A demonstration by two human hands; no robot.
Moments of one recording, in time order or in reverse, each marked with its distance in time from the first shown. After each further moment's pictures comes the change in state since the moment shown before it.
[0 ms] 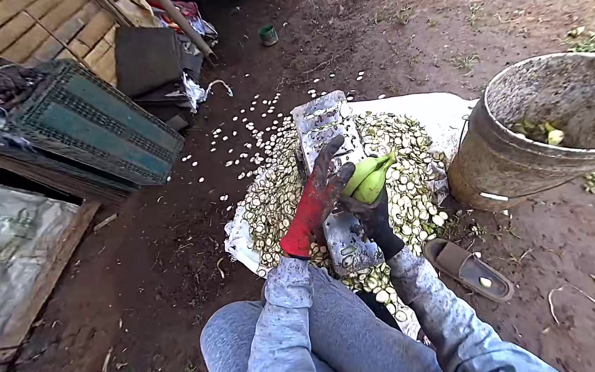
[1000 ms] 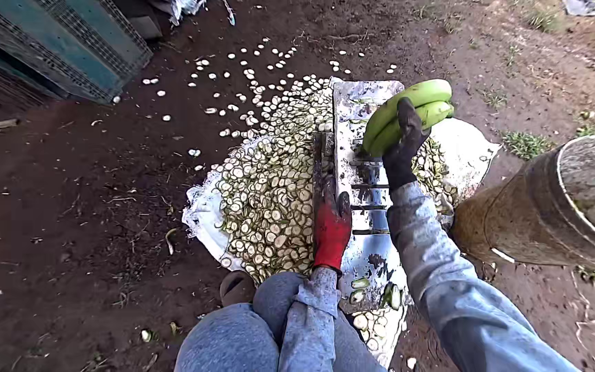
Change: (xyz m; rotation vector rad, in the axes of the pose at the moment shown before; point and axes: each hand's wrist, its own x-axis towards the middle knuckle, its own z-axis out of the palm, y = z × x) left_hand 0.046 -0.169 0.044 0.205 0.489 -0.482; right_hand 0.206 0.040 0.091 0.222 0.179 -0.265
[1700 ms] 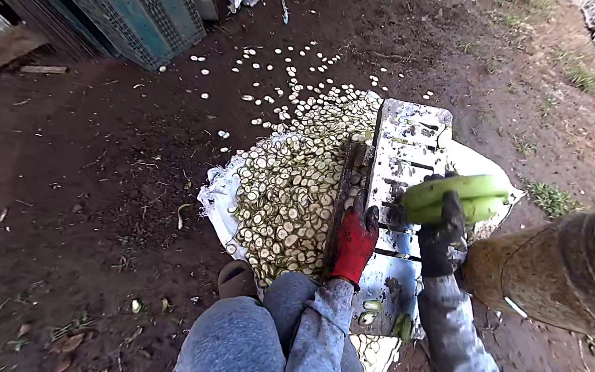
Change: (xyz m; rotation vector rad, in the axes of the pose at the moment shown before) left_hand 0.000 0.013 -0.011 -0.080 -0.062 -0.073; right_hand -0.085 -0.026 -0.073 -0.243 -0.146 0.056
